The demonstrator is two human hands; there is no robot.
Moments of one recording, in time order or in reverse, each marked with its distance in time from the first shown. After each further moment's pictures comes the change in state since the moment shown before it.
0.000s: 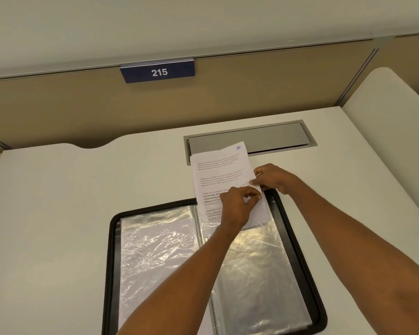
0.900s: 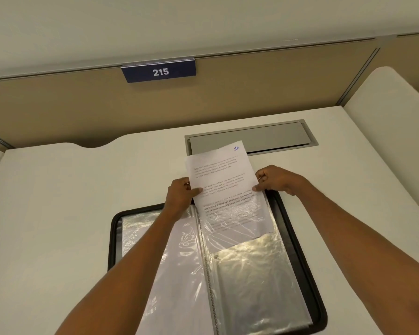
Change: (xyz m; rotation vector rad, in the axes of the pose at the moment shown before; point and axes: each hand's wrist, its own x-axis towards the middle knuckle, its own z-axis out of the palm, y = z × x) left_hand 0.021 -0.045 -0.150 -0.166 0.046 -0.396; right_hand -0.012 0.008 -0.012 -0.104 -0.131 -0.101
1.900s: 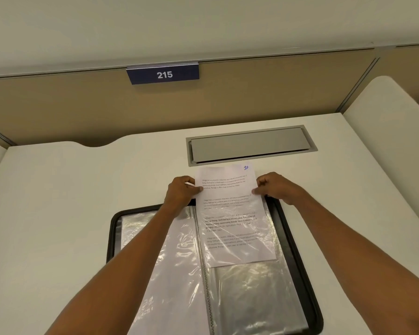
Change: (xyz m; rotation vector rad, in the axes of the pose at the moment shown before) left_hand -0.001 0.019 -0.004 0.121 0.019 -0.043; right_hand -0.009 0.003 0.013 0.017 0.123 0.004
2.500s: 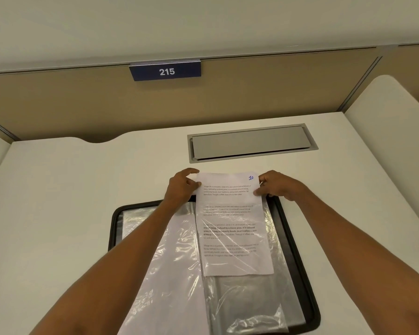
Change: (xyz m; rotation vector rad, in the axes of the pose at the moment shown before) left_hand -0.010 0.006 -0.003 0.141 0.007 0.162; right_hand -0.002 -0.002 -0.005 -0.088 -0.114 0.057
